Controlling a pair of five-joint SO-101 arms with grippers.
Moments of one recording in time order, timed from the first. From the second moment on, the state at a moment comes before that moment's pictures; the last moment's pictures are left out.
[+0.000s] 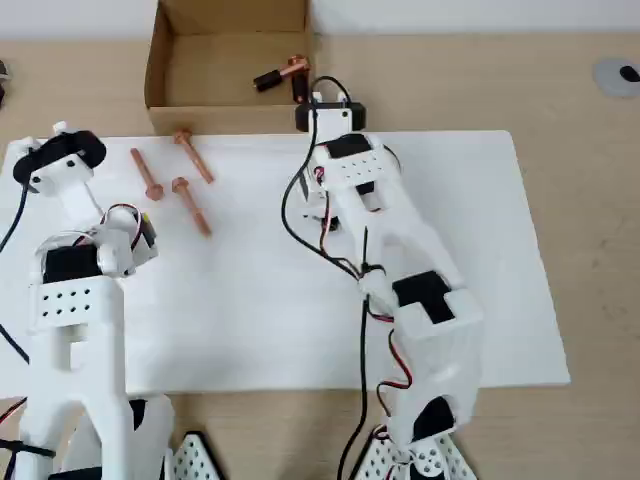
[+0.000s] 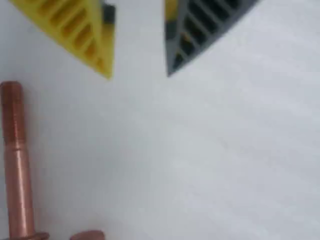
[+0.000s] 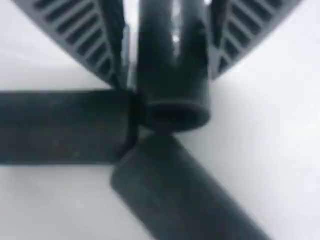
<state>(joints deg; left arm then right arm) -13.0 -37.8 47.6 54.3 4.8 -22.5 25.7 -2.7 68.7 -27.5</state>
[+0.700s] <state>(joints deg) -13.0 -37.8 47.6 54.3 4.8 -23.1 26.0 -6.9 76.7 -17.2</state>
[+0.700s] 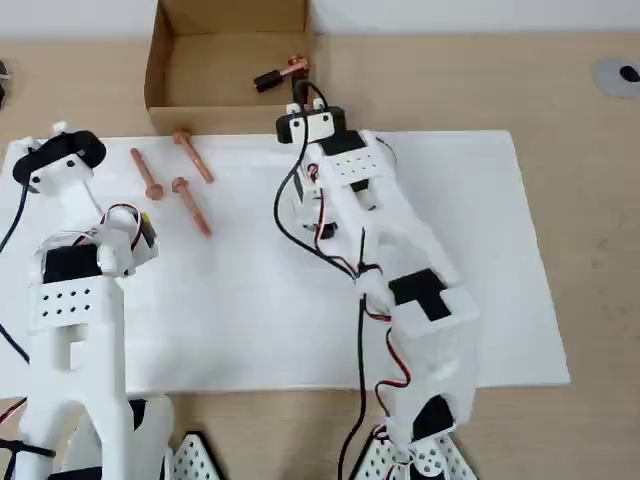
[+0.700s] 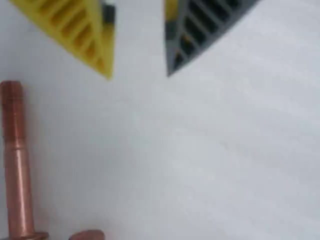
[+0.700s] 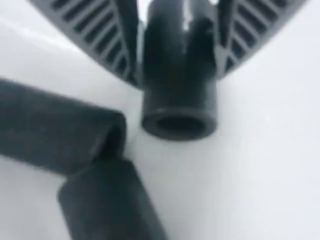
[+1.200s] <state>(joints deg) -13.0 -37.8 47.6 54.3 4.8 -24.4 26.0 -33.8 95.9 -14.6</state>
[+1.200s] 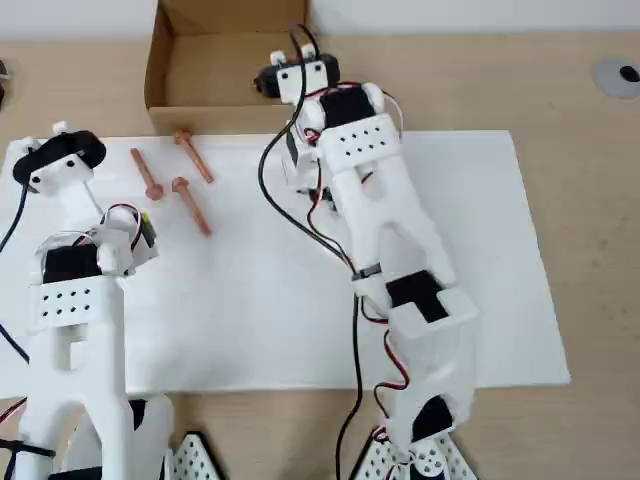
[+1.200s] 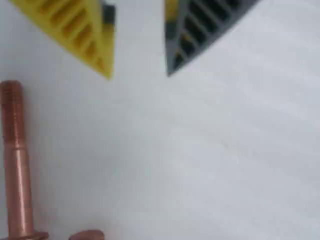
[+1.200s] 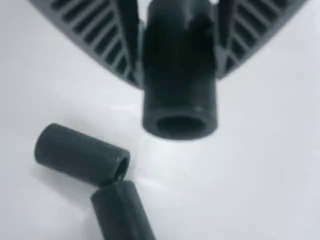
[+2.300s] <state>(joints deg) -6.3 6.9 6.9 66.0 31.7 -24.9 2.9 -18.5 96.1 -0.7</state>
